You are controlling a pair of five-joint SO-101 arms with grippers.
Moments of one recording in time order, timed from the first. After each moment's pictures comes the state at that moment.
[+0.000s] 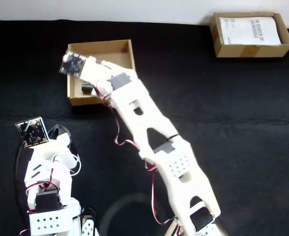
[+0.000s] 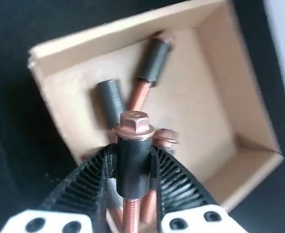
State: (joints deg) left arm -14.2 -103.2 96.1 40.8 13.4; right arm -40.5 48.4 -47.4 53.4 43.6
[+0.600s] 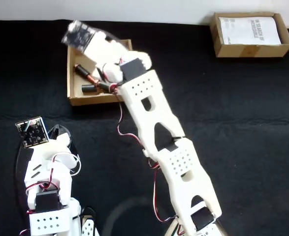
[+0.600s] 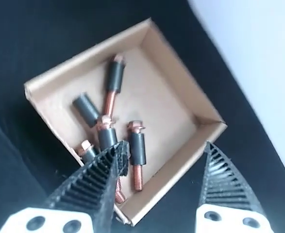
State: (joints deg) left arm -14.2 -103.2 96.1 40.8 13.4; right arm -38.3 48.8 -80.5 79.5 30.0
